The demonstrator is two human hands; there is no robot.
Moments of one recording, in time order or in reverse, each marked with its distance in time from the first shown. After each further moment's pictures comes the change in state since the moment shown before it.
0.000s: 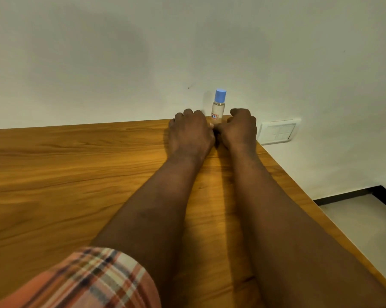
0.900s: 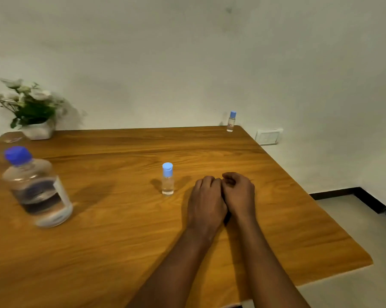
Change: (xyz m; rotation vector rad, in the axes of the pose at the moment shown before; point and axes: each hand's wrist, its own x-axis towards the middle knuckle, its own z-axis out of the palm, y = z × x) left_hand -0.300 -0.019 -0.178 -0.248 -0.005 0.055; right_hand -0.324 -0.058 -0.112 0.157 -0.111 0.040
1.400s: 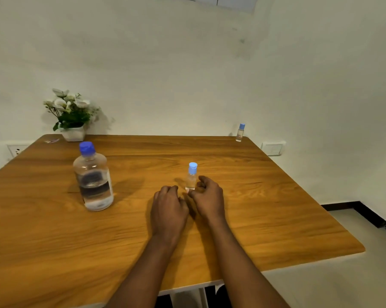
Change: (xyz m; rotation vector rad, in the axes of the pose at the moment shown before) left_hand -0.053 -0.086 -0.086 -0.013 0.108 -0.348; right_hand -0.076 -0.062 0.070 0.046 -0.156 -0.035
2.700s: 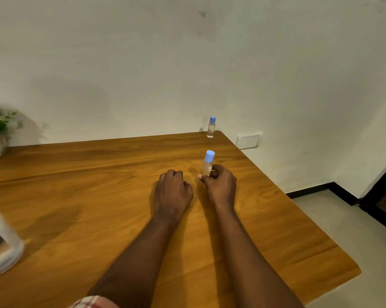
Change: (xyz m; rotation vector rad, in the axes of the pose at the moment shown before) left_hand 0.094 0.078 0.115 0.121 -0.177 0.200; right_hand 0.129 0.068 -0.070 0.010 0.288 0.066
